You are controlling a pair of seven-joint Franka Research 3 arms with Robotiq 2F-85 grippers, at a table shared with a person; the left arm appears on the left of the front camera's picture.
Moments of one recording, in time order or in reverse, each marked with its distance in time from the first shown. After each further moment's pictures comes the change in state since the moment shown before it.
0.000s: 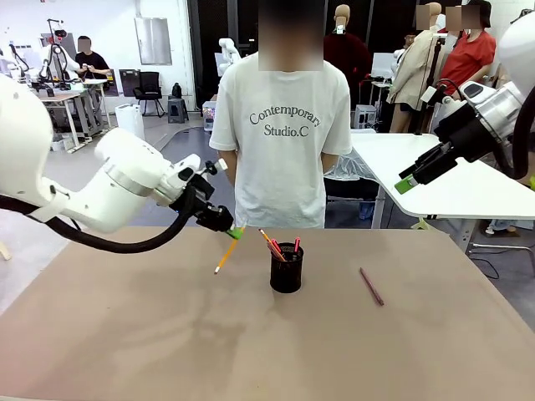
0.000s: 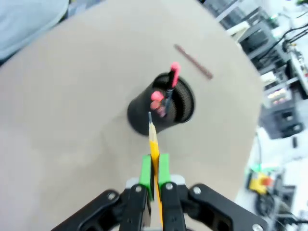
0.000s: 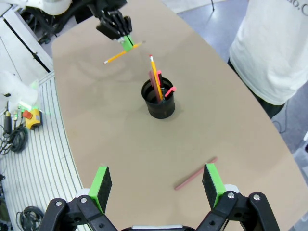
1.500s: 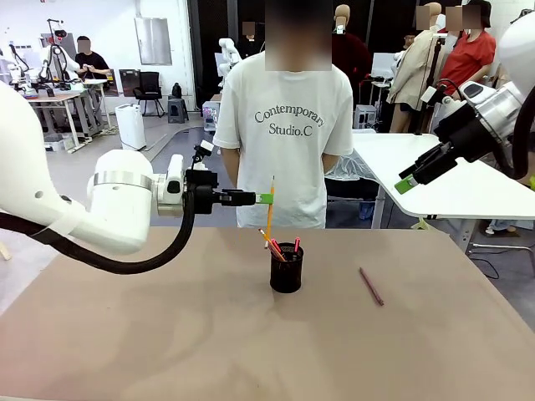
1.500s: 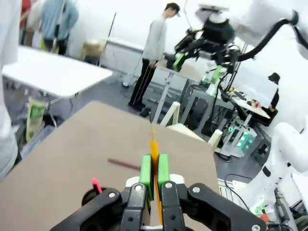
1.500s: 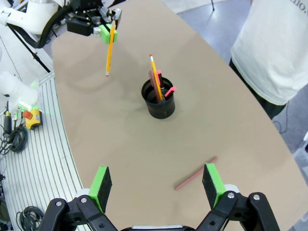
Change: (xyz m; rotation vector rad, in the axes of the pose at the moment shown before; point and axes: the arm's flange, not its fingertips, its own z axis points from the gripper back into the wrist) left arm -0.007 -0.056 -0.019 -0.325 -0.540 -0.366; right arm 0.000 0.000 0.000 0.000 0.000 0.000
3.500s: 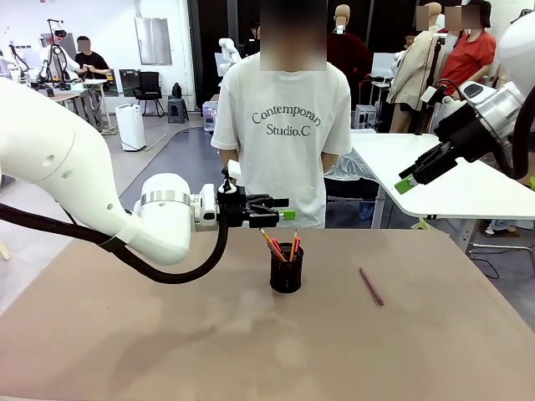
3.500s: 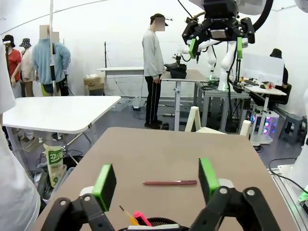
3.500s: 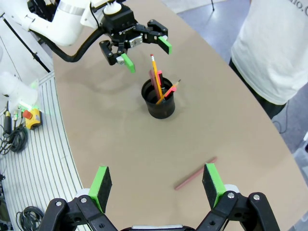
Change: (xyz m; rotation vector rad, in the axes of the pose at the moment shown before) left arm -0.043 0.065 -0.066 -0.019 -0.076 -0.285; right arm 0.000 0.000 0.000 0.000 0.000 0.000
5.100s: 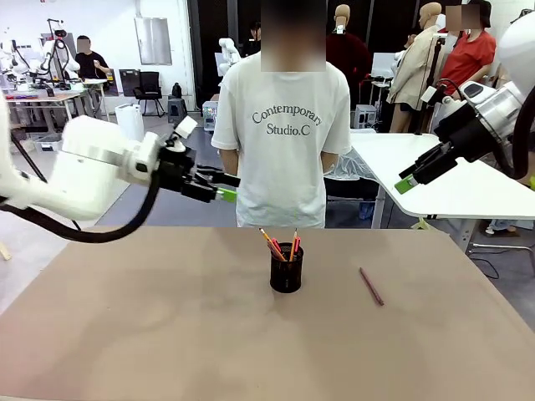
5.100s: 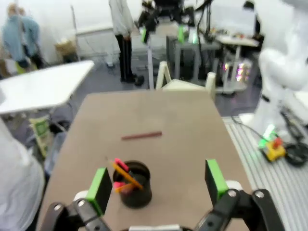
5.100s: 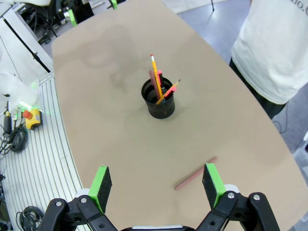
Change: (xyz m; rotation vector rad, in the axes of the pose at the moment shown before) left arm 0.127 -0.028 0.128 -0.137 0.332 -0.044; right arm 0.000 0.000 0.000 0.000 0.000 0.000
